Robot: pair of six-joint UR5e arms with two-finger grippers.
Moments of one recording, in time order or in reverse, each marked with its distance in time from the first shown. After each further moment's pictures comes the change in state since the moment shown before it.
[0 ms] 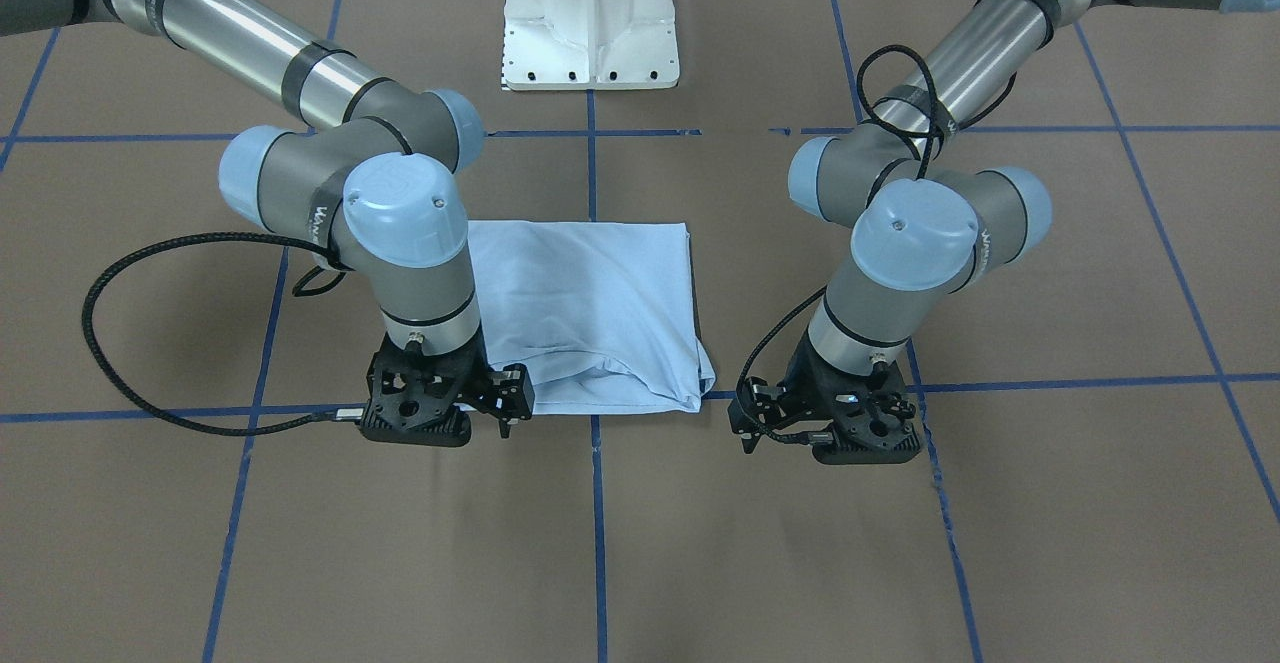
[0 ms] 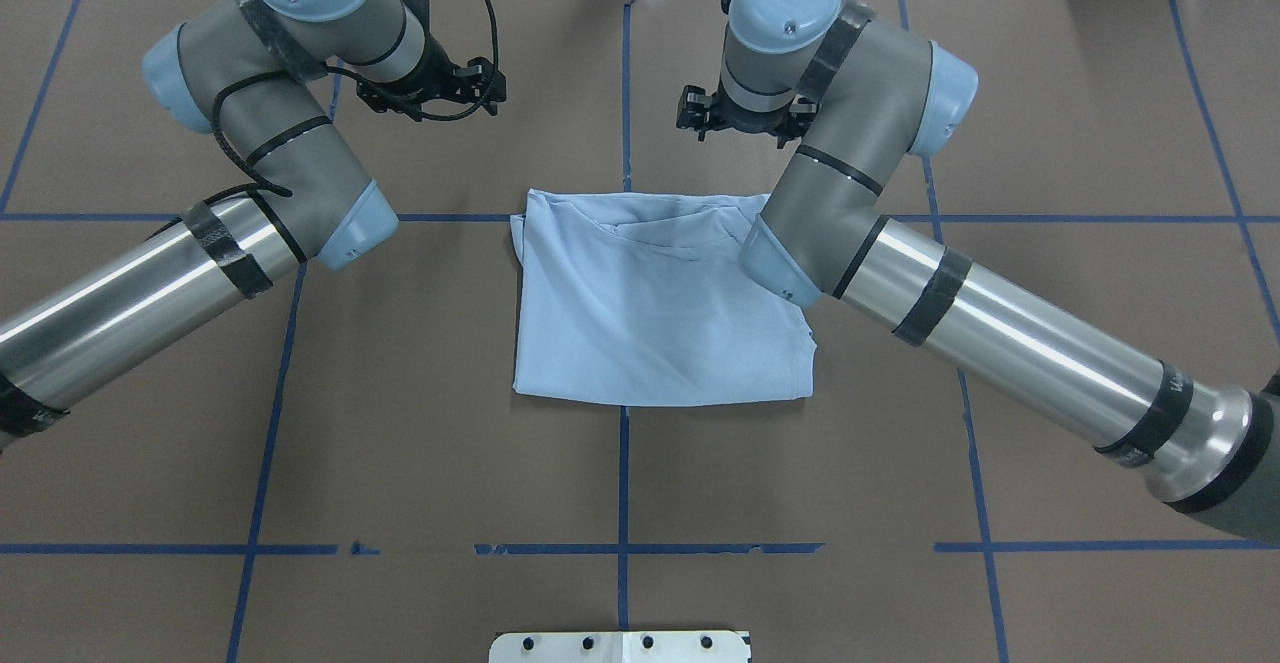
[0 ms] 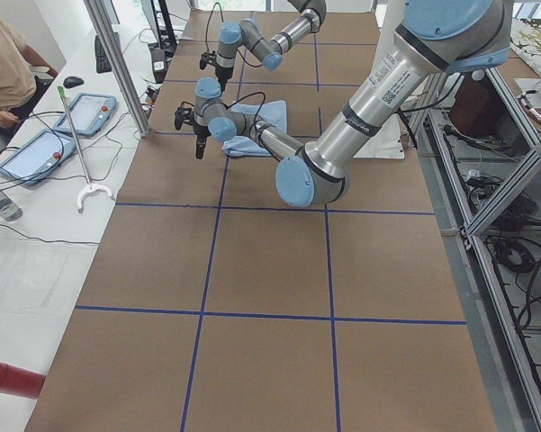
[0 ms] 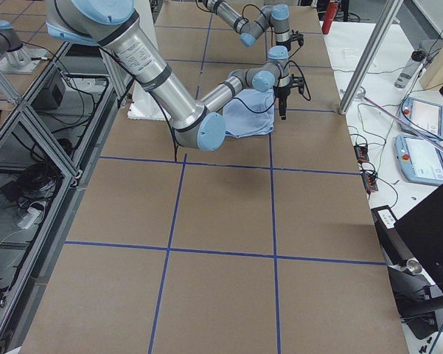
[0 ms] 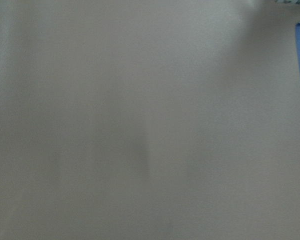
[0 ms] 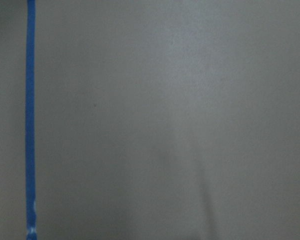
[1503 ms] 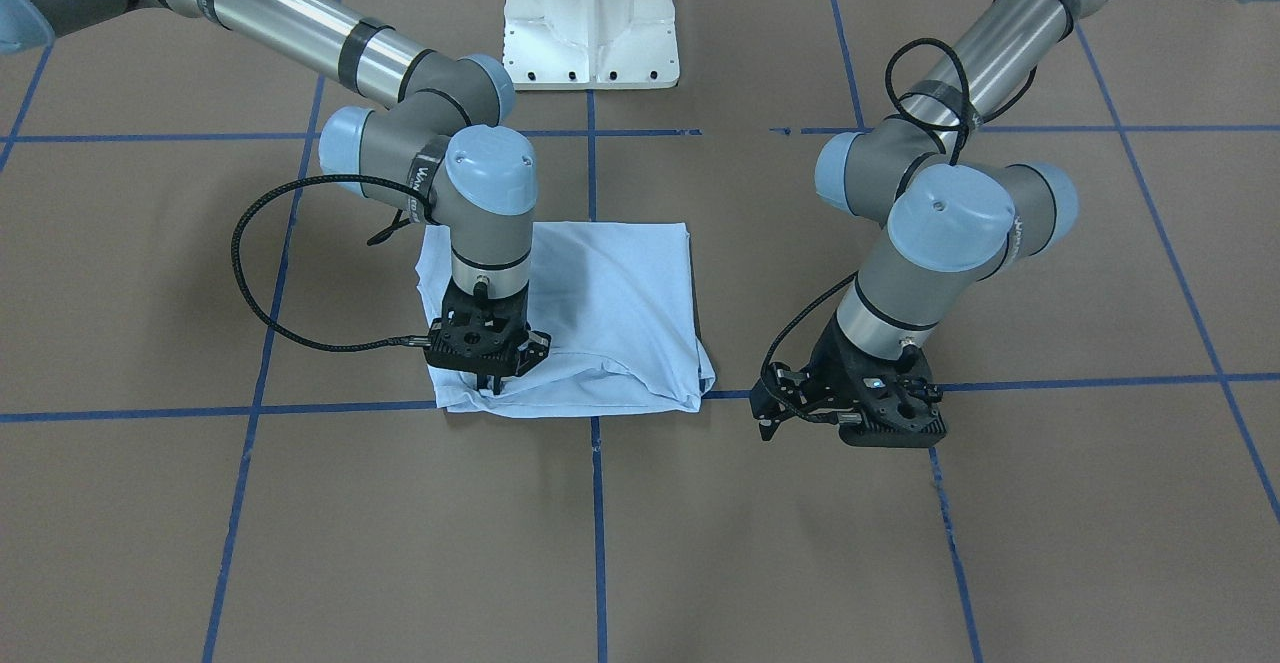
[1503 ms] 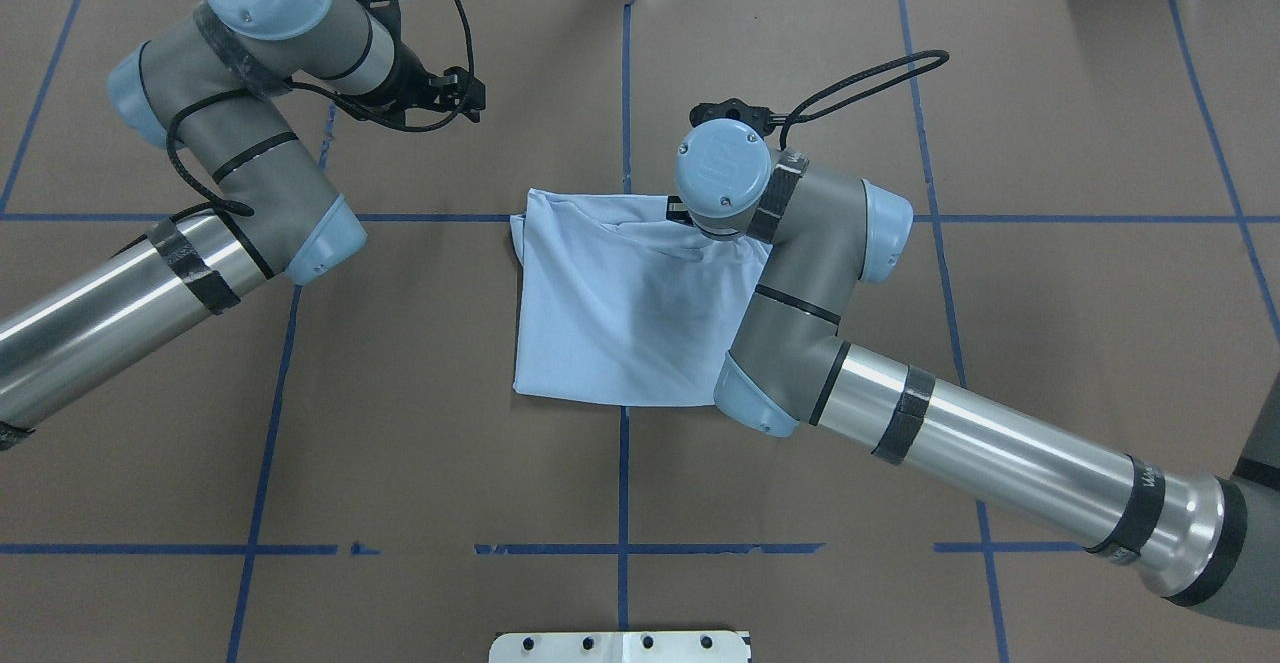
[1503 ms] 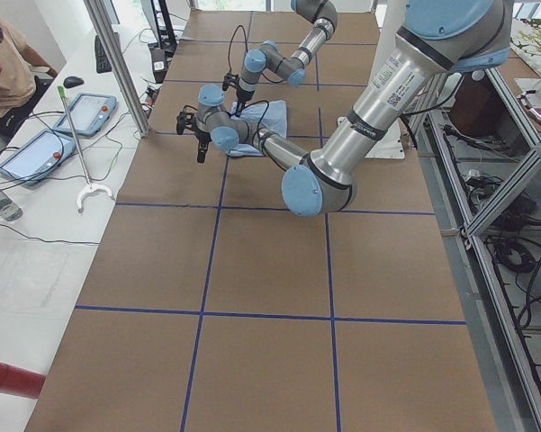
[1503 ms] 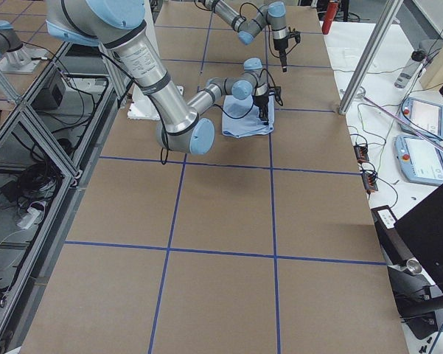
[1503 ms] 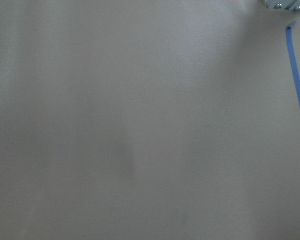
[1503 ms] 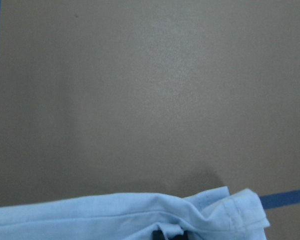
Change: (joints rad) left arm -0.001 0.056 -0.041 -0.053 -0.005 -0.003; right arm -0.143 -0.058 0.022 -0.010 -0.206 0.104
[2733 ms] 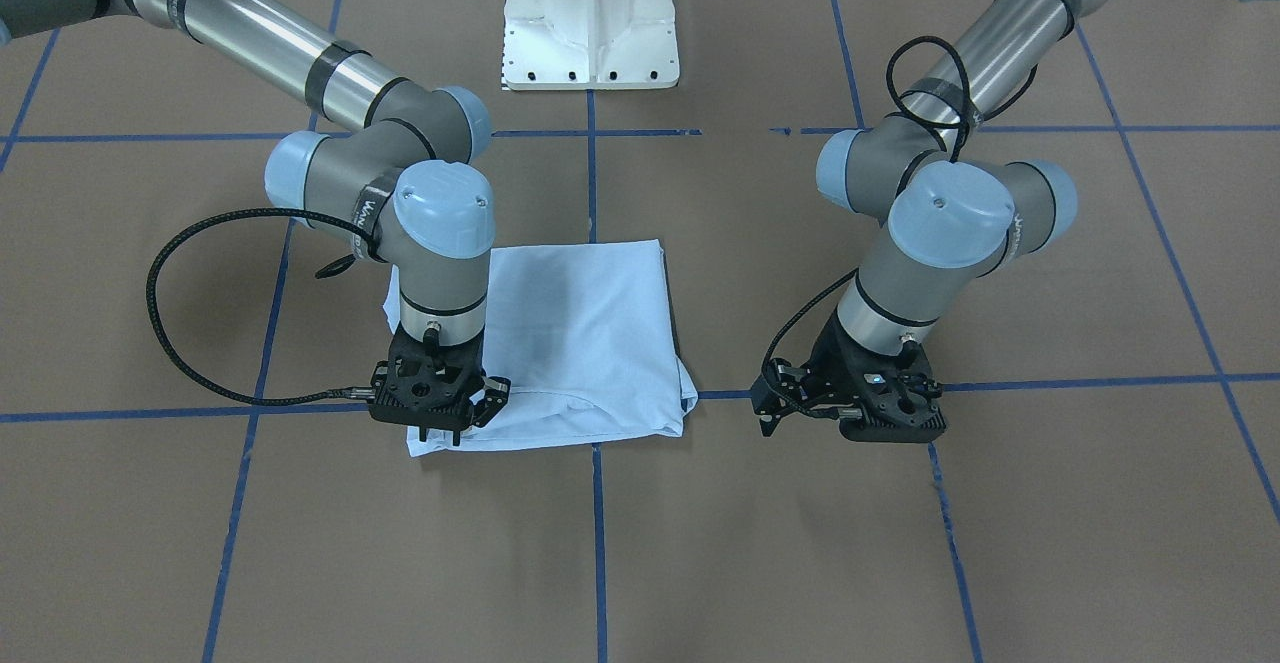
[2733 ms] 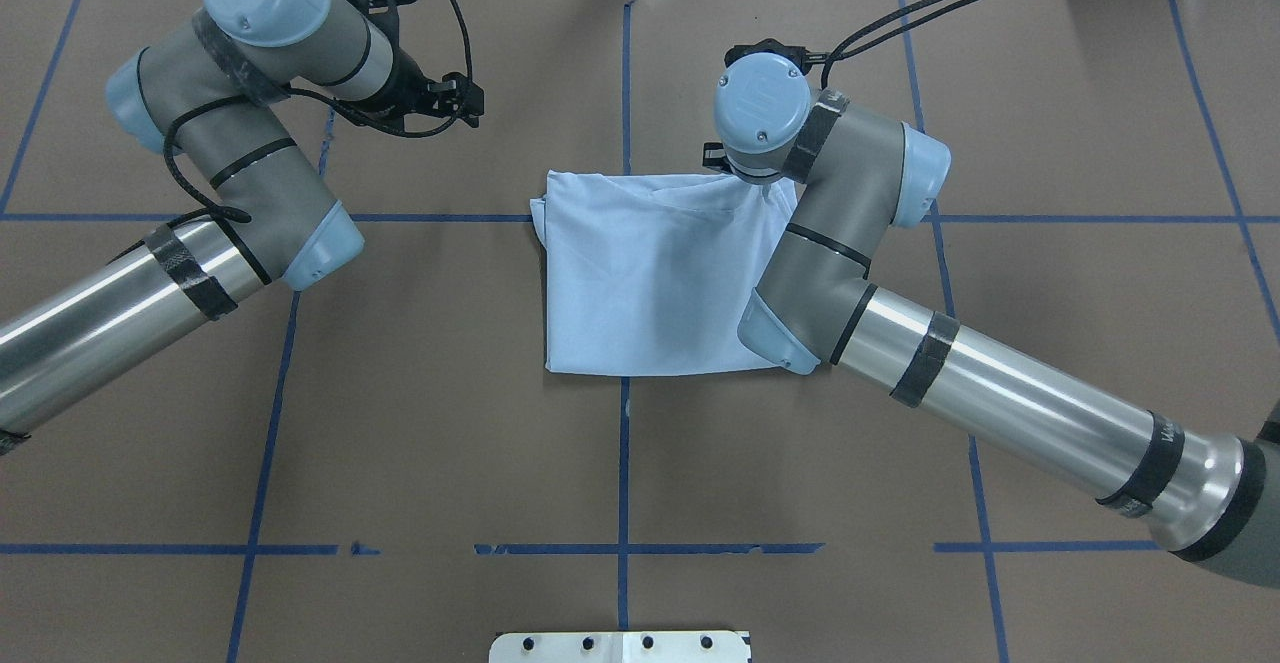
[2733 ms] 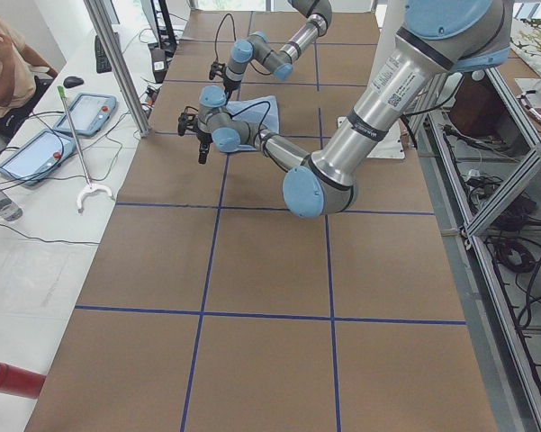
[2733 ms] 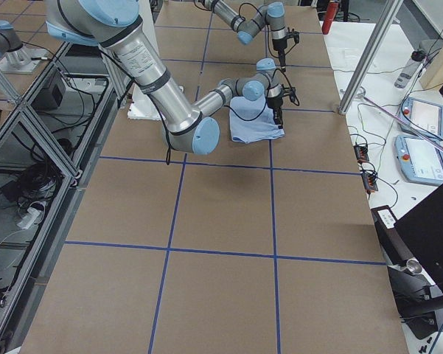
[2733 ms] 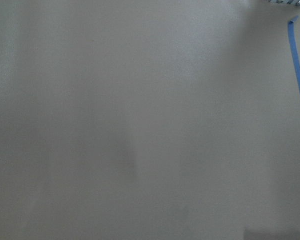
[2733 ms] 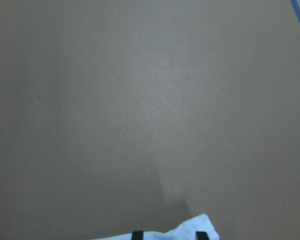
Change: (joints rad) left arm 0.004 0.012 -0.014 0.000 0.000 -0.001; right arm 0.106 0.019 -0.044 0.003 0.025 -0.123
